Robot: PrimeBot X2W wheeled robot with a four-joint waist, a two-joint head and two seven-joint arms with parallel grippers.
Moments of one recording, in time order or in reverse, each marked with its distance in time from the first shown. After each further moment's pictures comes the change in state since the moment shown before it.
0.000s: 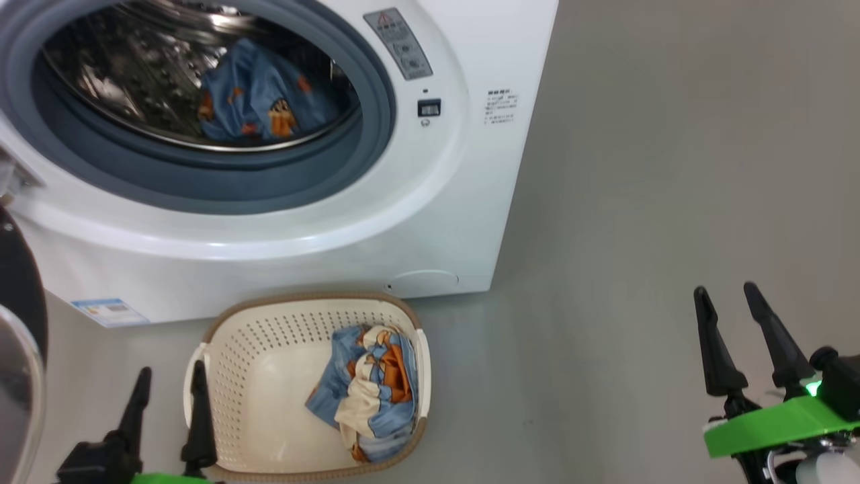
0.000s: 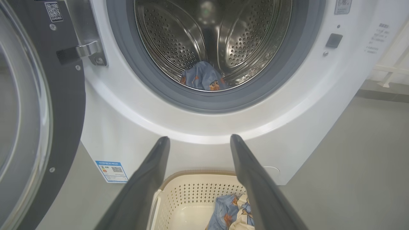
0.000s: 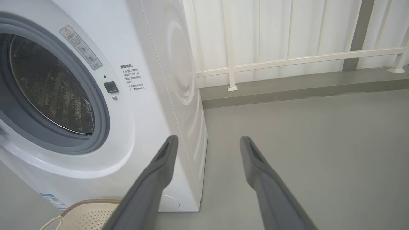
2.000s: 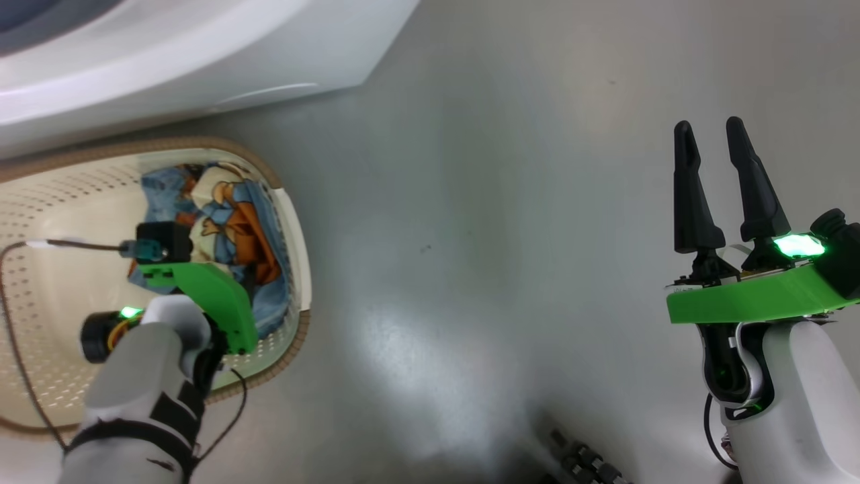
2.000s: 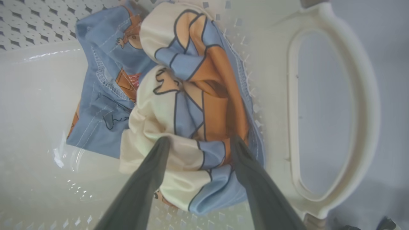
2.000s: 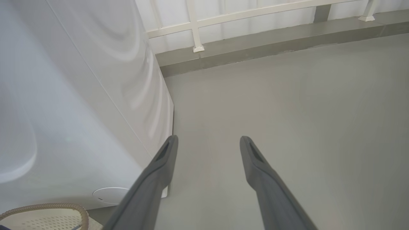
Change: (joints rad) left arm -0.821 0.078 -0.353 0.977 -0.199 -0.044 0.327; right arm -0.335 0.107 0.023 -0.036 0.043 0.000 0.000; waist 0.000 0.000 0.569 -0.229
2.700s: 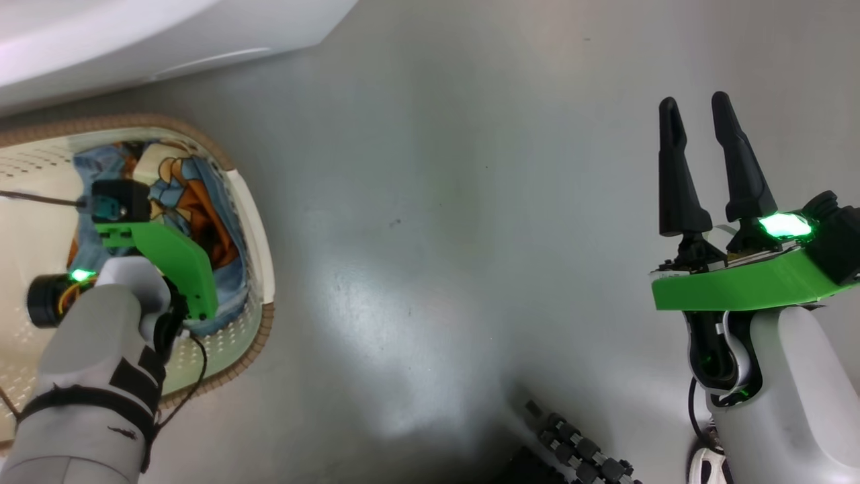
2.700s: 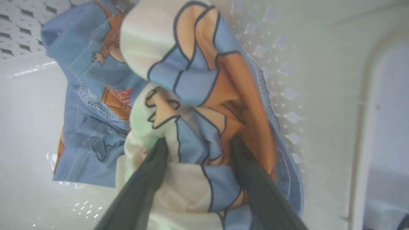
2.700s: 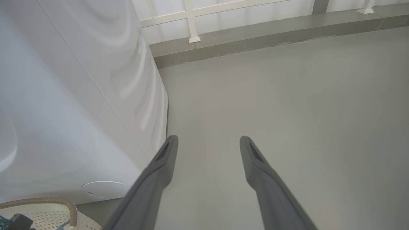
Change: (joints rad) left arm -0.097 0.075 -0.077 0.022 -0.029 0.010 0.043; right arm -0.043 0.023 0.026 -0.021 0.007 0.000 0.000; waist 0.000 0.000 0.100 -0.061
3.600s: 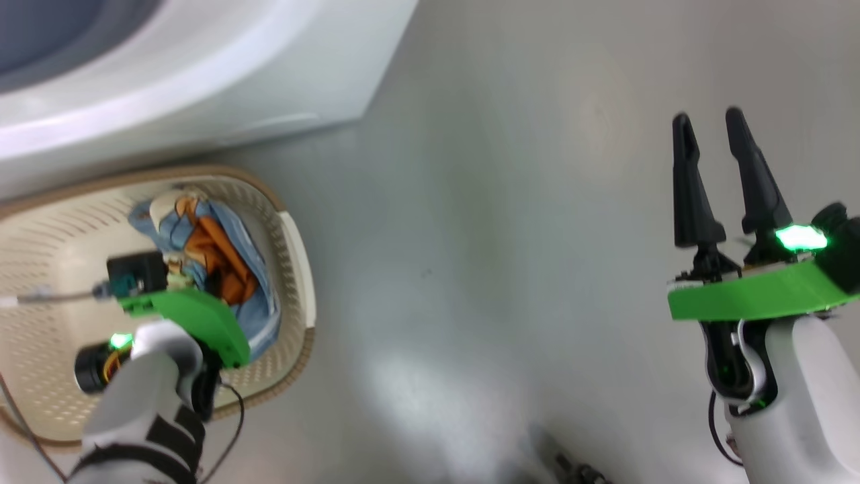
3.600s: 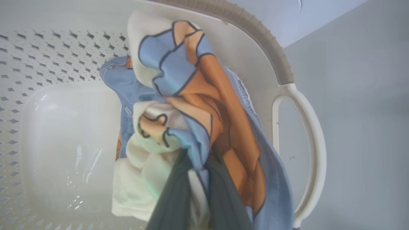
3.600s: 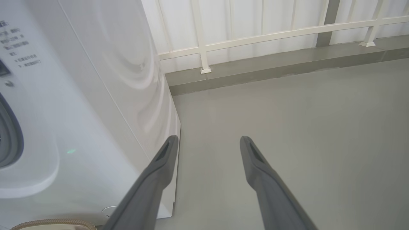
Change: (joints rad) left arm 0.130 -0.060 0.038 0.006 -0.119 -0.003 -0.220; right arm 0.027 -0.040 -0.009 0.013 -0.008 0.000 0.000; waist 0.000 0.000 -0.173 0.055
